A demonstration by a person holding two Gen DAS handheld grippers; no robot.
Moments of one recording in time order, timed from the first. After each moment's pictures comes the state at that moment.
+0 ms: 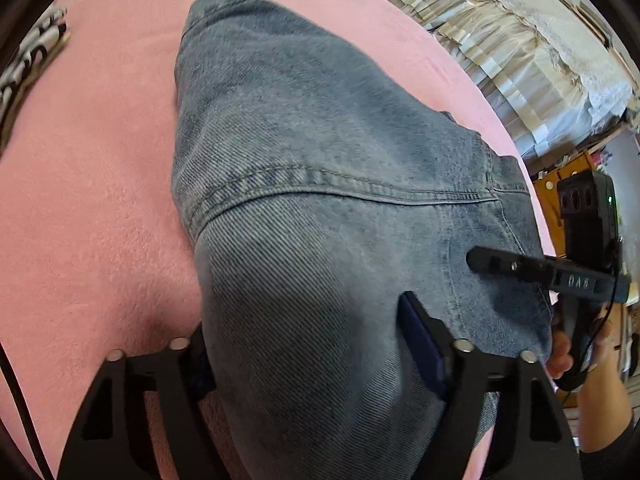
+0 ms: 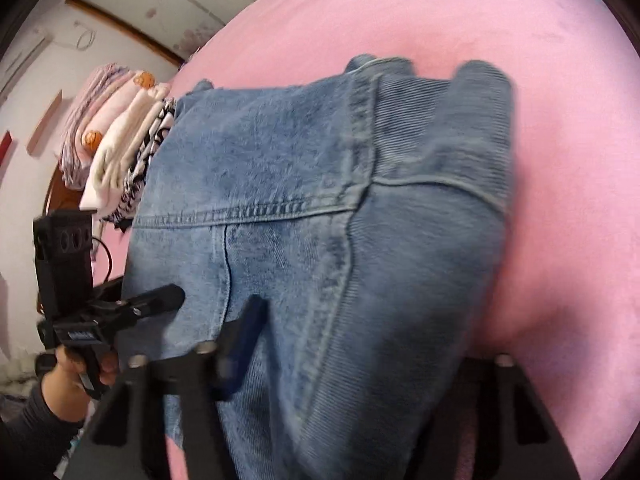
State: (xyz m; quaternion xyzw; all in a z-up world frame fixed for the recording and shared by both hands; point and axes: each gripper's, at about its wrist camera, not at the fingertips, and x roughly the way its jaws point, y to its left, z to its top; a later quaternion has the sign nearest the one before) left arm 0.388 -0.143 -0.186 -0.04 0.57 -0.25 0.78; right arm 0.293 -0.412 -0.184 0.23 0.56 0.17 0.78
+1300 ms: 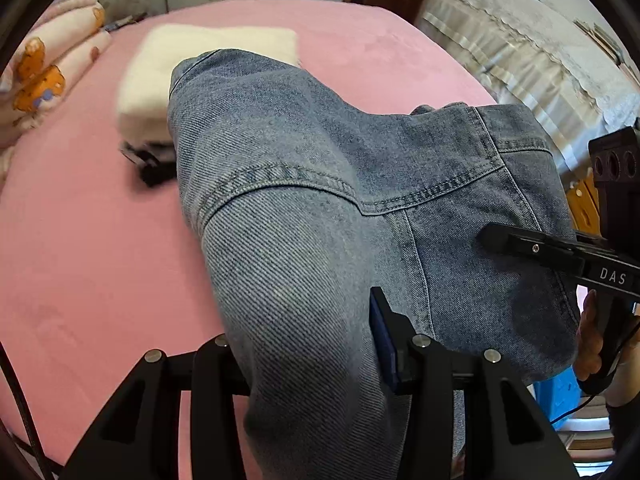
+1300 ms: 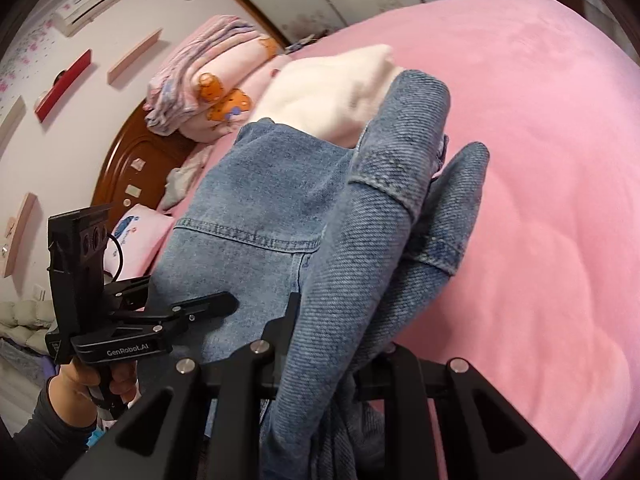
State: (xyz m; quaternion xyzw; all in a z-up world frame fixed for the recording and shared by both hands) left arm 0.268 0.179 0.012 0.01 0.54 -0.14 0.83; right arm 0.220 -0.059 -0.008 0.16 0.50 0.29 0.80
